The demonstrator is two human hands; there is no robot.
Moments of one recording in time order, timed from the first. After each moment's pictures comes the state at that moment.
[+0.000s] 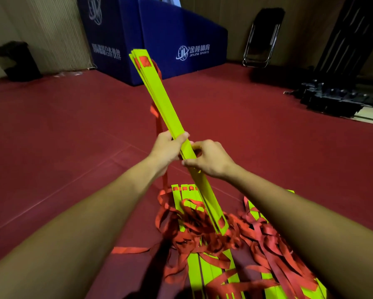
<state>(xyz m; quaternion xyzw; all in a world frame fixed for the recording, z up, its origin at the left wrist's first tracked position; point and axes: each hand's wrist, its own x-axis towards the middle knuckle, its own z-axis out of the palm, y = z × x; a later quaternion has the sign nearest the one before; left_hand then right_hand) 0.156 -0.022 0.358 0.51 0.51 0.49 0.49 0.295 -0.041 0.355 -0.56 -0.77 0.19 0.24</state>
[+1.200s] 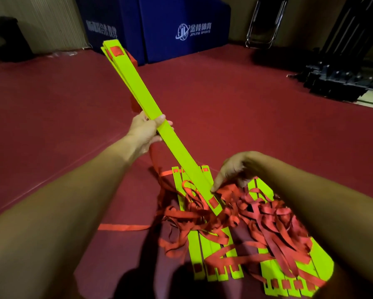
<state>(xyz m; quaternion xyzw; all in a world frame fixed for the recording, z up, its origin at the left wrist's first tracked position) 0.103 -0.022 0.348 0.44 0.50 0.52 0.53 0.342 -0.049 0.303 -0.63 -0.52 0.55 -0.18</state>
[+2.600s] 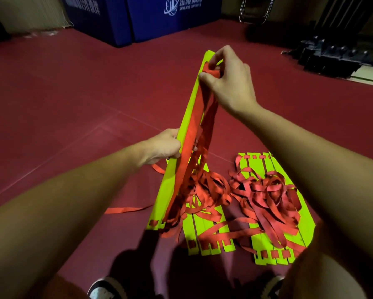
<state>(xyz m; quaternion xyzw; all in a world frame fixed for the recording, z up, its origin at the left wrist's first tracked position) 0.155 -0.072 0.305 0.64 0.52 0.18 0.52 0.333 -0.051 0.396 -0.59 -0.66 0.07 0.46</state>
